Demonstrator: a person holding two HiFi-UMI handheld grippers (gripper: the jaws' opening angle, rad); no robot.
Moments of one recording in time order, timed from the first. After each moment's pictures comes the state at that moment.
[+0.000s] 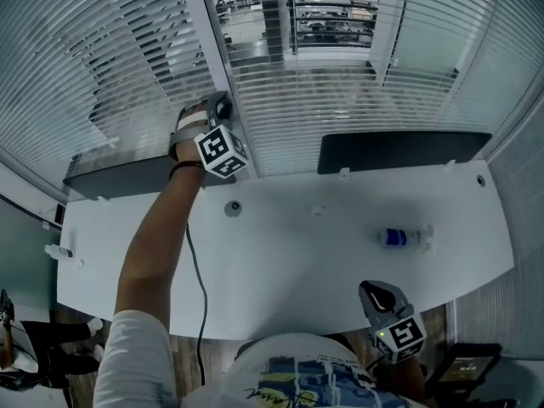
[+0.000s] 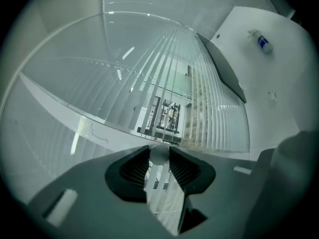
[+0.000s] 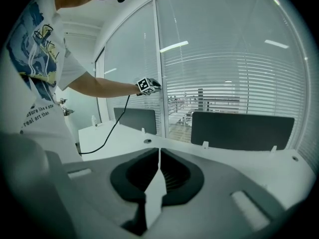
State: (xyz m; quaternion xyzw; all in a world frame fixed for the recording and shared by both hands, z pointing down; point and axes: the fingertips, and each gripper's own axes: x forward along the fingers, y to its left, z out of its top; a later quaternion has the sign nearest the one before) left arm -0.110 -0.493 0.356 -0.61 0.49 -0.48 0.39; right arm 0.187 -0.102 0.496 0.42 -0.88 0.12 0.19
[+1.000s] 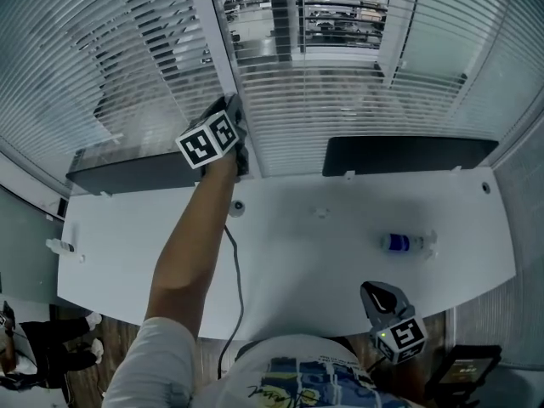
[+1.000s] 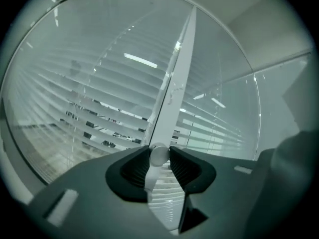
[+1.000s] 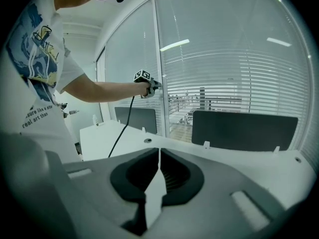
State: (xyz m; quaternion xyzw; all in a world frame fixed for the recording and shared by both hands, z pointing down) left arm -0.135 -0.492 0.342 -0.76 0.63 0.06 -0.14; right arm 0.188 -0.116 0.501 0.41 -0.88 0.12 0.19
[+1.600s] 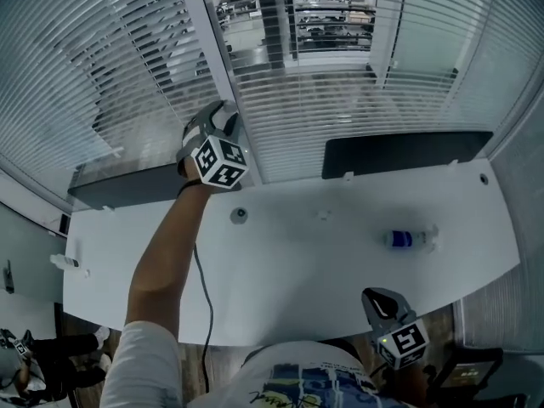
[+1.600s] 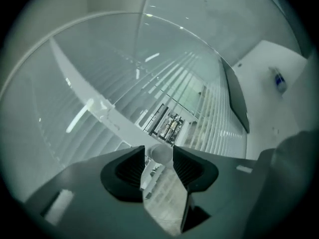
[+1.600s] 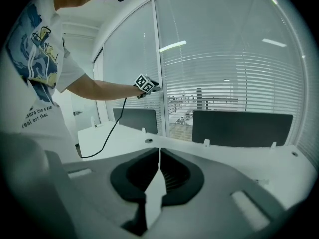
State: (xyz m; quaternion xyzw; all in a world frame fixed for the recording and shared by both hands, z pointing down) left arm -0.114 -0.477 0.344 -0.69 0.55 -0.37 0.31; right arm 0.179 -0.092 0.504 0.43 -0.88 0.13 0.18
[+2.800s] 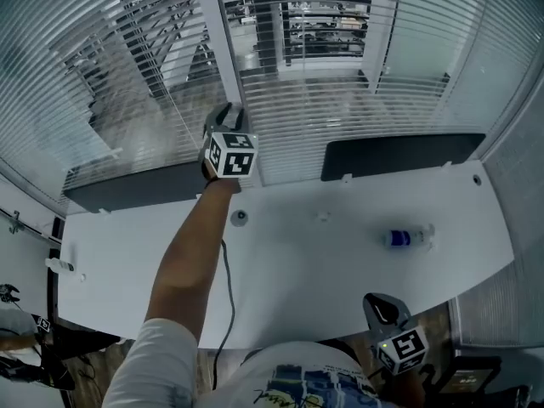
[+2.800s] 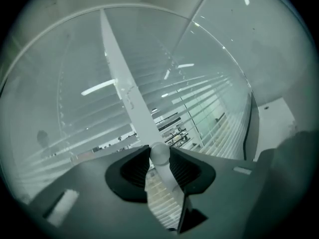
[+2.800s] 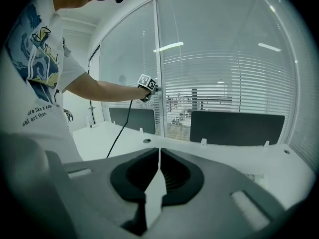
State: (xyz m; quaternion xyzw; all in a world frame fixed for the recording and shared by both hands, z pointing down) left arm -0.119 -0.498 0.349 -0.74 0.63 -0.20 0.15; right arm 0.169 -0.078 0.494 0.46 -0.86 0.12 0.19
